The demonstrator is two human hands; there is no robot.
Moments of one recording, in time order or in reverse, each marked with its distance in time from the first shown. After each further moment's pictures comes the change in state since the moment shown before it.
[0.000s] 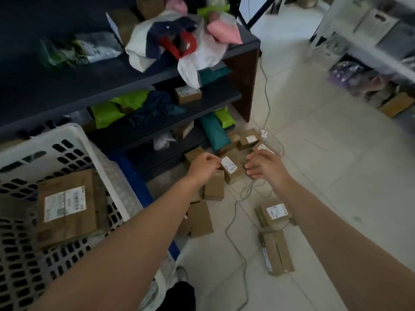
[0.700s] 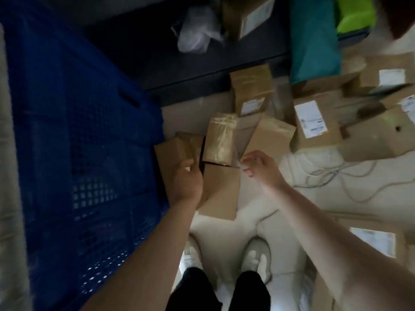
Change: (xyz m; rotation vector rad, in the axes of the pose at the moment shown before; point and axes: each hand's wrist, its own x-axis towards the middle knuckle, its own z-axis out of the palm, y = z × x) left_hand 0.255 -0.363 0.086 -0.003 0.677 -0.560; right_hand 0.351 0.349 0.181 -0.153 -0.500 0.162
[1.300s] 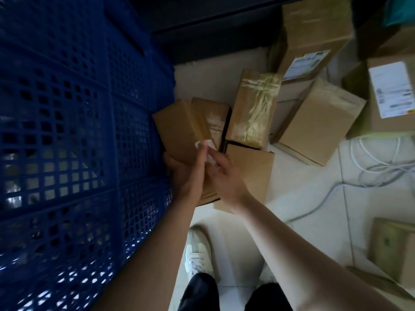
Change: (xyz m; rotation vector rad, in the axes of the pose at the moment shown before) left_hand 0.079 -0.096 0.026 -0.353 0.127 -0.242; right_hand 0.055 0.114 0.153 -0.137 -0.242 -0.142
